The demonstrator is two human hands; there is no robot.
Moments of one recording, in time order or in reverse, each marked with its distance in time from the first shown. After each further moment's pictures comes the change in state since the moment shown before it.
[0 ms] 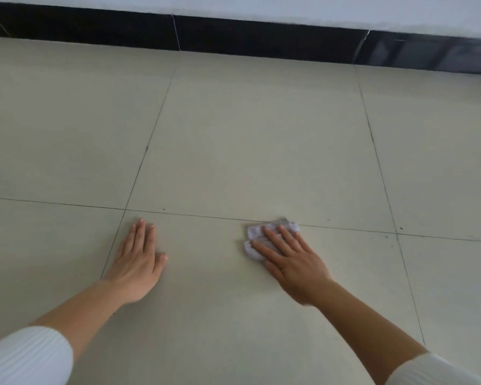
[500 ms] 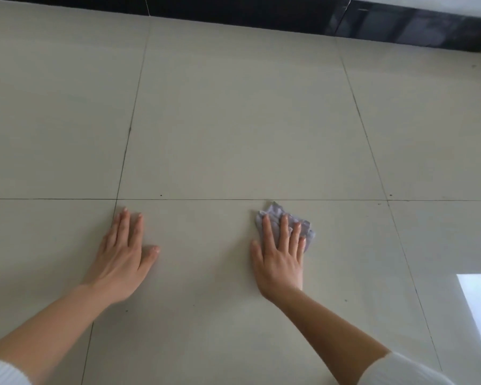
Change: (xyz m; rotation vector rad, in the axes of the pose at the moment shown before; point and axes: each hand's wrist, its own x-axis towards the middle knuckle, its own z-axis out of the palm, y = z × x) left_hand 0.007 -0.048 0.007 -0.065 0.103 0.164; right_hand 0.009 -0.108 0.011 0.403 0.116 0.702
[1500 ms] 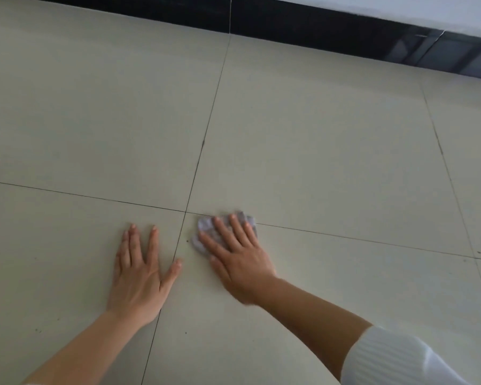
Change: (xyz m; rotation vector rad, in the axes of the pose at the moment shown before) left_hand -0.009 -0.068 0.015 -0.064 0.215 -0.258; right_hand 0.047 -0.149 0.031 -0.250 -0.164 -0.832
